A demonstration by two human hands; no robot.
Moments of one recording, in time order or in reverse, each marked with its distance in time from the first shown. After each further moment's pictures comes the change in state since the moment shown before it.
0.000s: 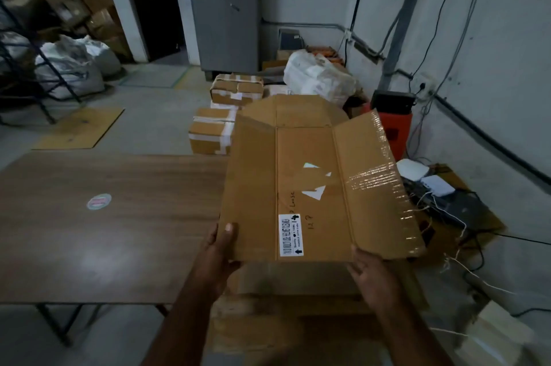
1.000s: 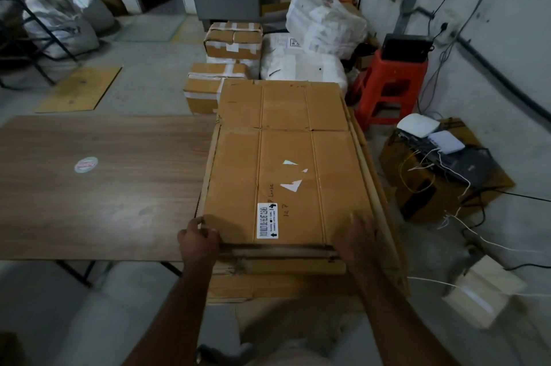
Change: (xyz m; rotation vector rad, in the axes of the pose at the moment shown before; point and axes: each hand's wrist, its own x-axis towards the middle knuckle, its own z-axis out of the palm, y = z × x) left_hand 0.025 -0.090 0.003 0.906 0.580 -0.009; right_hand 0.060 -0.007 -0.044 -1.789 0.211 -0.498
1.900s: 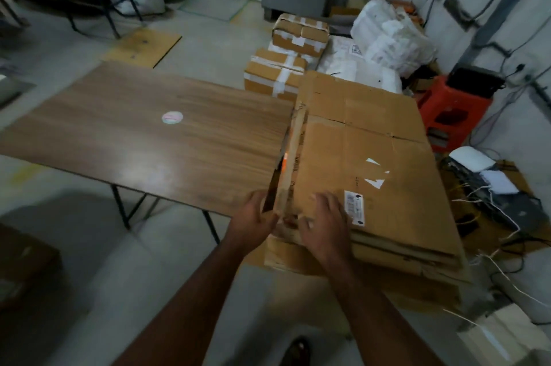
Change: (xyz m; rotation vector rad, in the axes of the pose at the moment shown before) left_hand -0.004 -0.058 -0.130 0.008 -0.243 0.496; right_hand -0.161 -0.177 0.089 -0.096 0.067 -0.643
